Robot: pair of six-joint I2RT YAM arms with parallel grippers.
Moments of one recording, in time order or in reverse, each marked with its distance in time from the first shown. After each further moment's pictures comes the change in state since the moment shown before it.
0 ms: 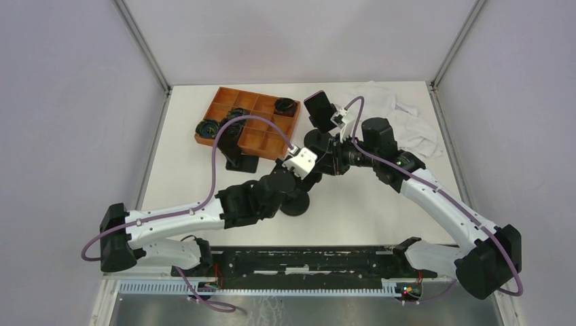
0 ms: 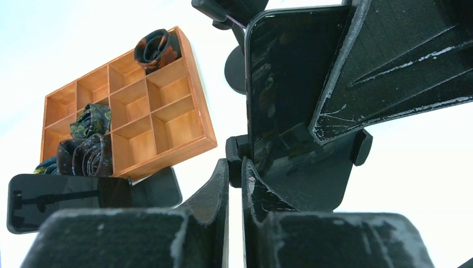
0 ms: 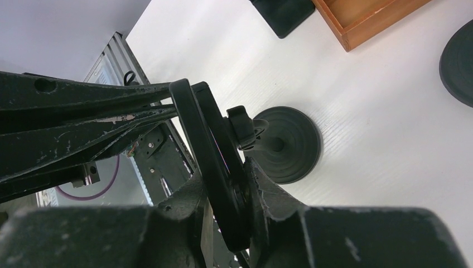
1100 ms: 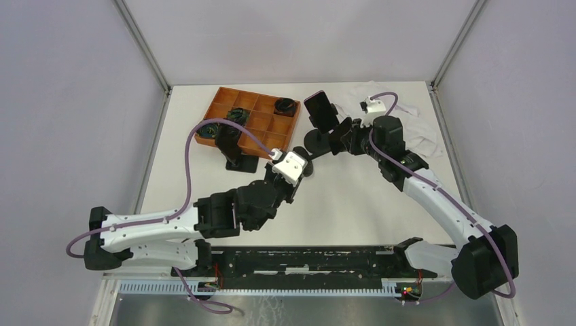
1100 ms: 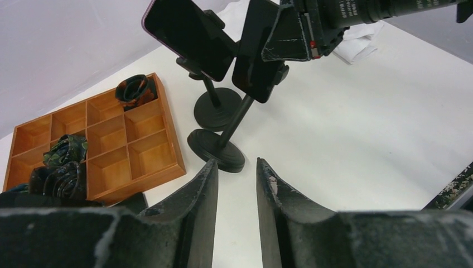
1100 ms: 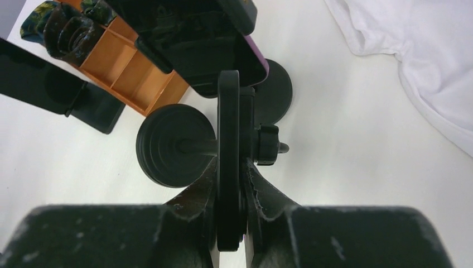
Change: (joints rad) left arm -0.143 -0.108 0.077 -0.007 -0.064 -0.045; right arm -0.097 0.004 -0.059 0.158 0.558 -0.024
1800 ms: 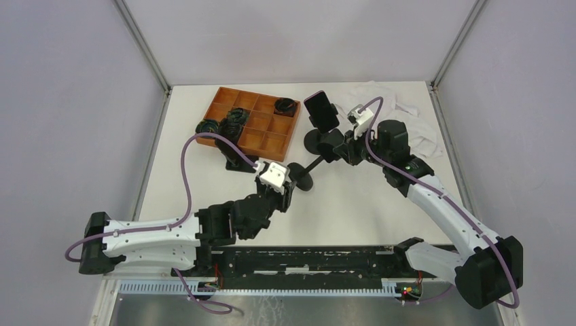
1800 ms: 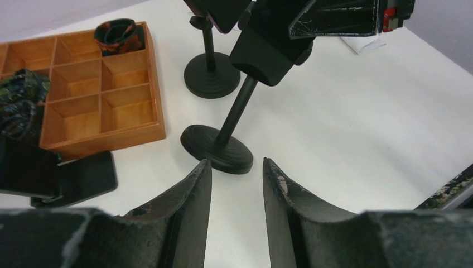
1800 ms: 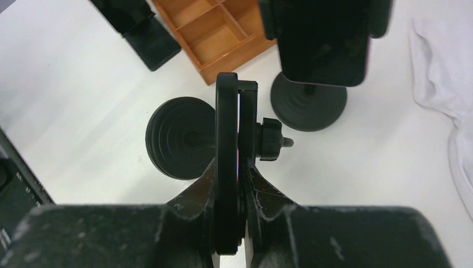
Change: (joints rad) left arm 0.009 -0.124 -0.288 0.133 -0.043 -0.192; right arm 0.000 -0.084 -0.041 -0.023 -0.314 -0.261
